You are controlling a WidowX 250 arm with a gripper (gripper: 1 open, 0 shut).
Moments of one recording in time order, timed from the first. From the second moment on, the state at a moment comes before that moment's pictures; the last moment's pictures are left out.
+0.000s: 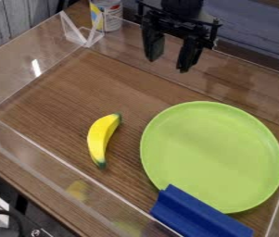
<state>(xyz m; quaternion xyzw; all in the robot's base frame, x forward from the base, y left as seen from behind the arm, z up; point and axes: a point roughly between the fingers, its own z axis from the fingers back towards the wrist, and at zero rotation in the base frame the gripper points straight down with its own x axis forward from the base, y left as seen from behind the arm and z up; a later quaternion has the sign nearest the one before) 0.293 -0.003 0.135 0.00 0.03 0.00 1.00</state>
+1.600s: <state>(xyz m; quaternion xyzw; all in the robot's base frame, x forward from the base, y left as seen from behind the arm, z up) 0.202 0.065 0.060 -0.01 0.04 0.00 1.00</state>
